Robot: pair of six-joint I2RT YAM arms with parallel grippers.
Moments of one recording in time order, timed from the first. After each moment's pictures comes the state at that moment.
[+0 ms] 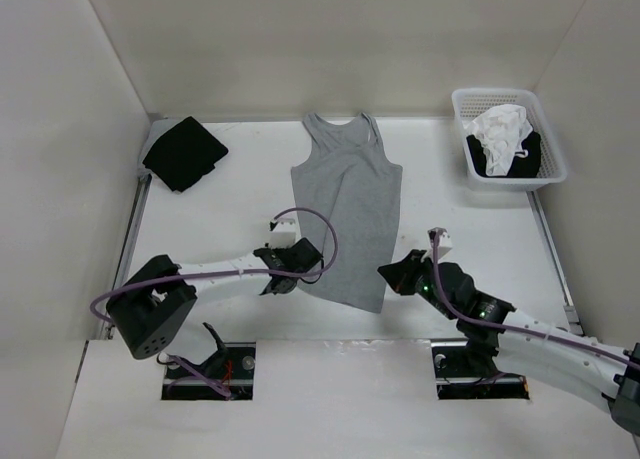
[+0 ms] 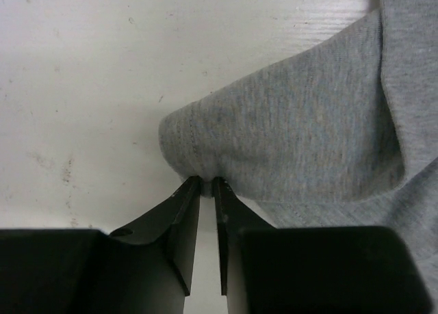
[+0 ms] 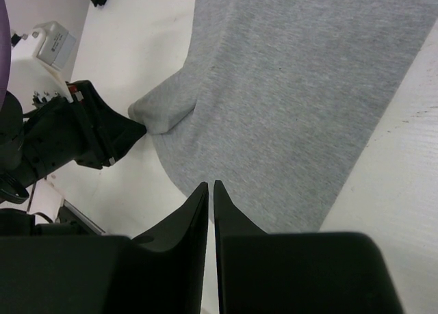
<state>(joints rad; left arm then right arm) -0.89 1.43 0.65 -0.47 -0.67 -0.81 0.92 0.66 0.23 0.11 0.28 0.86</state>
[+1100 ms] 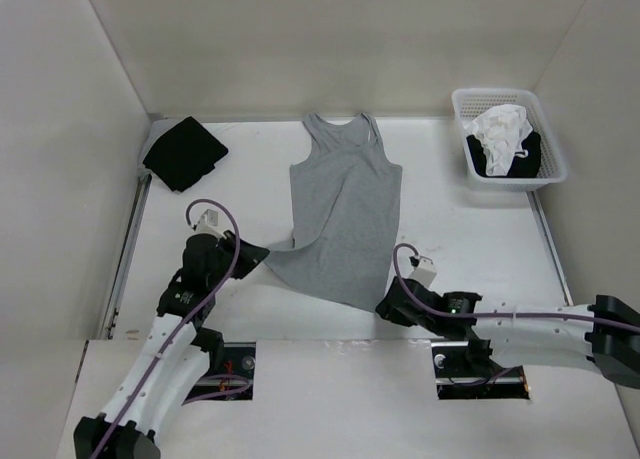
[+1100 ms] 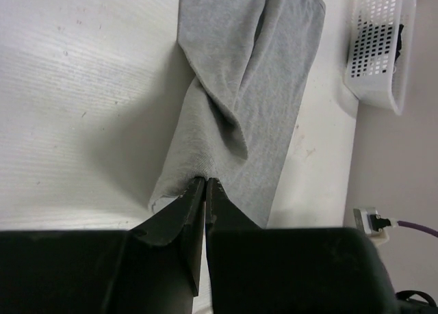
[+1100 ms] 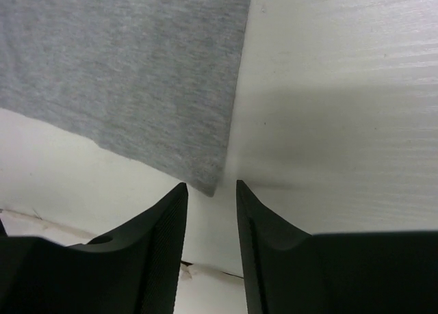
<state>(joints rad) -0.26 0.60 0.38 -0.27 0.17 -0.92 1.16 0.98 0.34 -0.29 0.38 1.27</state>
